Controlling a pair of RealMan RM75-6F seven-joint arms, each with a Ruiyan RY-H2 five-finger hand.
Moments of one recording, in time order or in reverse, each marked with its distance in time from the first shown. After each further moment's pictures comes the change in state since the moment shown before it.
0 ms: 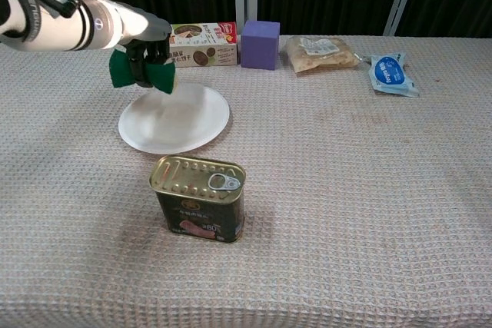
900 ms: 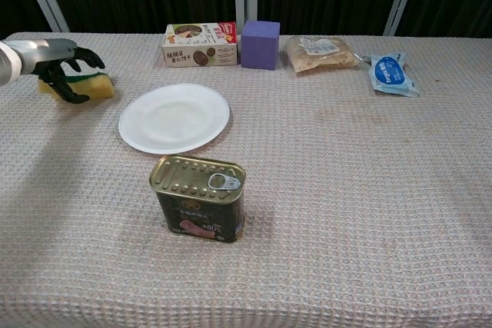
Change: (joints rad) left arm 0.380 -0.009 -0.085 0.174 0.389 -0.036 -0.522; right arm -0.004 0.006 -0.004 -0.020 -0.026 0.025 -0.016
